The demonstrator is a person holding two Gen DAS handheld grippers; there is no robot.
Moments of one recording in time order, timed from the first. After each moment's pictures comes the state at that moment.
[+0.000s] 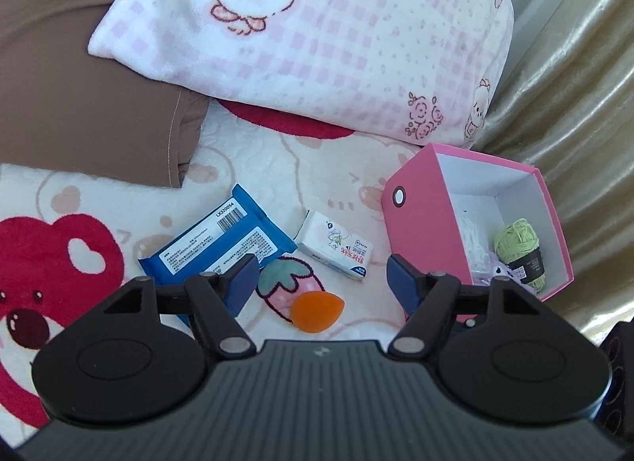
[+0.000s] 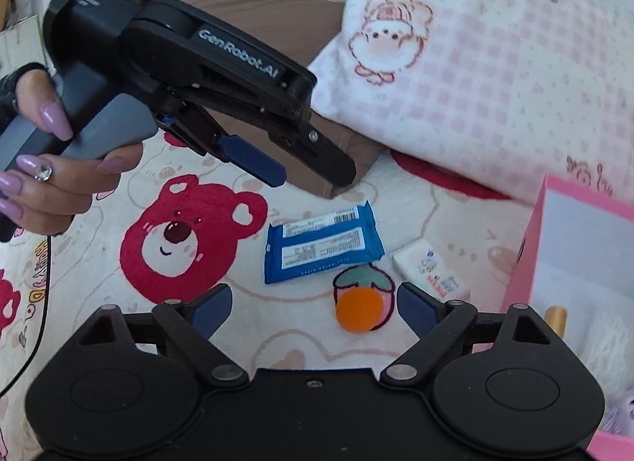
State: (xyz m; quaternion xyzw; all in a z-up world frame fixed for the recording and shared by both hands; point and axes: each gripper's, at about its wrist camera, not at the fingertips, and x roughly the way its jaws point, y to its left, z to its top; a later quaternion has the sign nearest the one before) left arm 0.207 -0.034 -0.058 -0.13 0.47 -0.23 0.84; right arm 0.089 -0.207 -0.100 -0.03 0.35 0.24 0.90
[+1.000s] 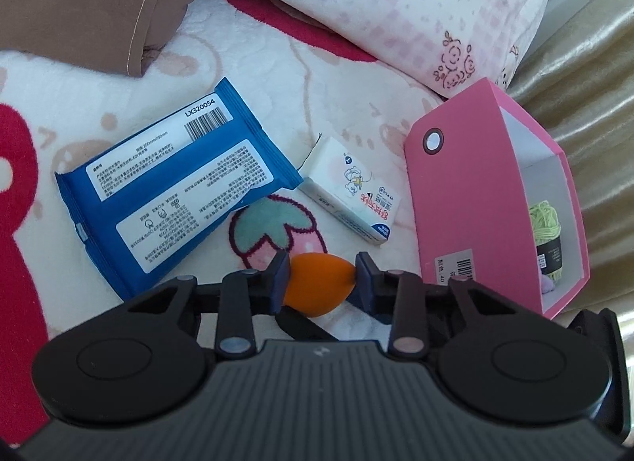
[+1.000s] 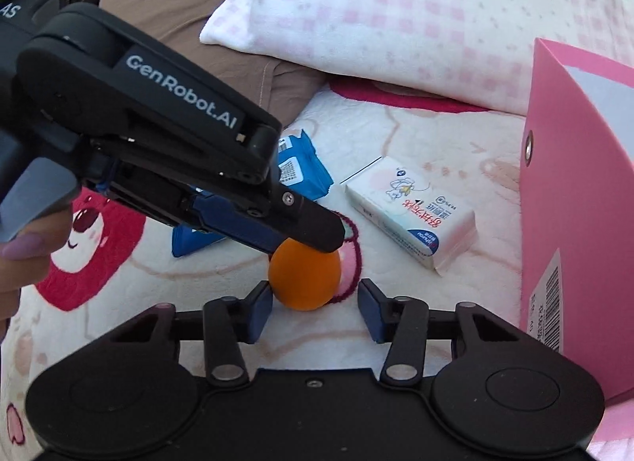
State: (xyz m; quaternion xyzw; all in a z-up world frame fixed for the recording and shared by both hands) left arm 0.219 -0.054 -0.159 -0.19 0.52 -0.24 0.80; right arm 0.123 -0.208 -0.183 0.01 0.36 0.17 0.92
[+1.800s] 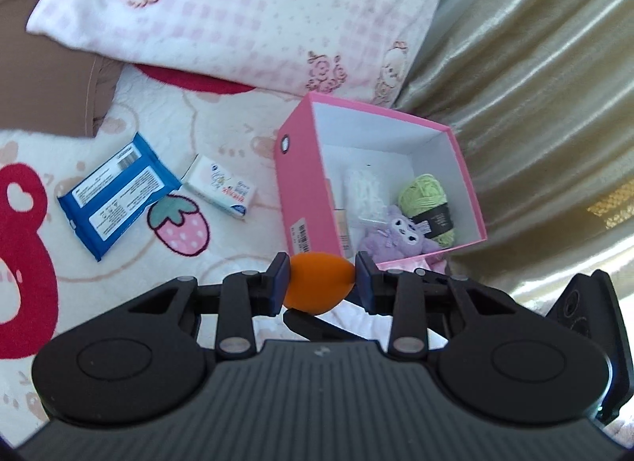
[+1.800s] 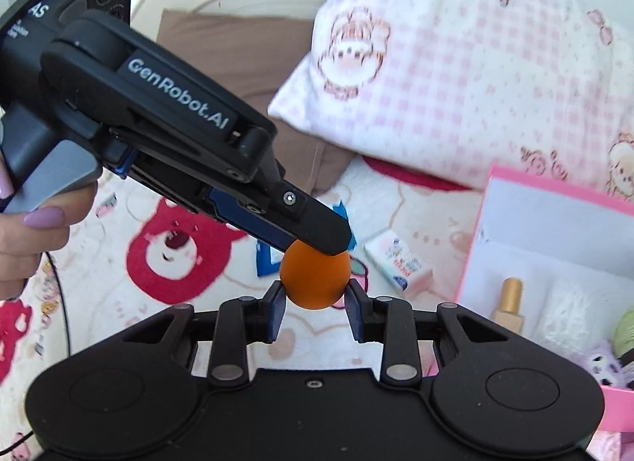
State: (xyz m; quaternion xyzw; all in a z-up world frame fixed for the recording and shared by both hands) left arm 0.135 -0.092 0.004 -0.14 0.49 -0.30 0.81; right arm 0.045 -0.256 -0.039 0.00 0.33 0.22 0.92
